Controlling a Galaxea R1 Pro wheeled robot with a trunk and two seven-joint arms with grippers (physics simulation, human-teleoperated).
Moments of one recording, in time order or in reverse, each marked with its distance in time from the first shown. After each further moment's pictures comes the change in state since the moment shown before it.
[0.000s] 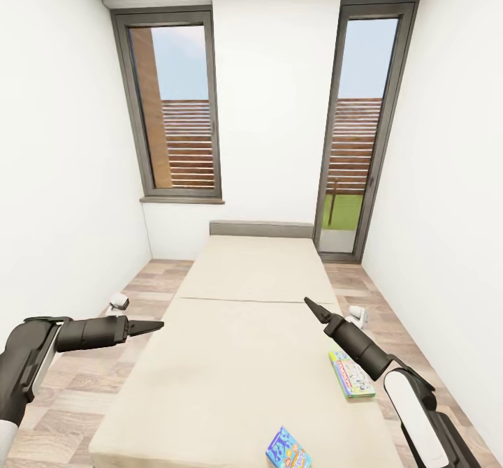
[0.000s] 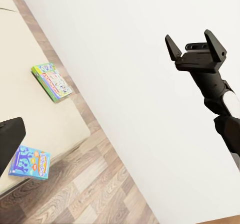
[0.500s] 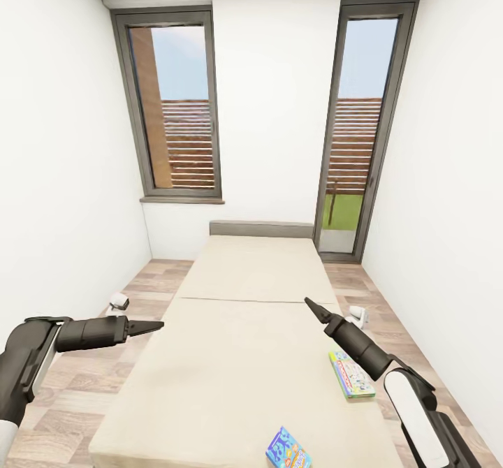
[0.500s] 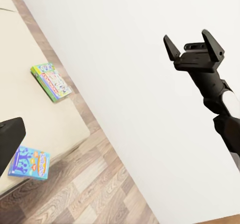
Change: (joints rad) left arm 0.000 0.000 -0.001 0.000 0.000 -0.002 -0.003; right arm 0.000 -0.001 -0.001 0.000 0.000 0.004 -0.011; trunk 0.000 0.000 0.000
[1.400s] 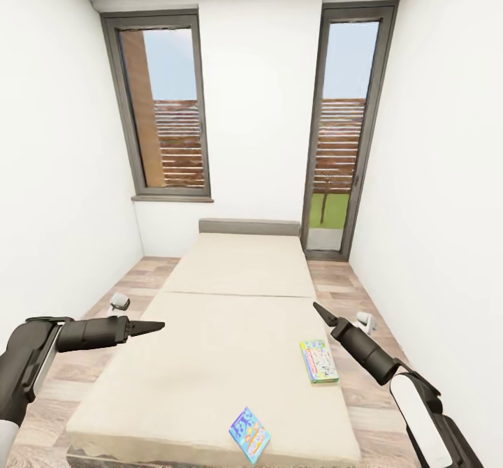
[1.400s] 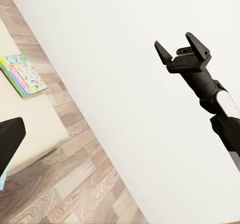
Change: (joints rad) left arm 0.000 -0.003 -0.003 0.000 -0.002 -0.001 0.001; right arm 0.000 -0.005 -0.043 0.058 -0.002 0.003 -0.044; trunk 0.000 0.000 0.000
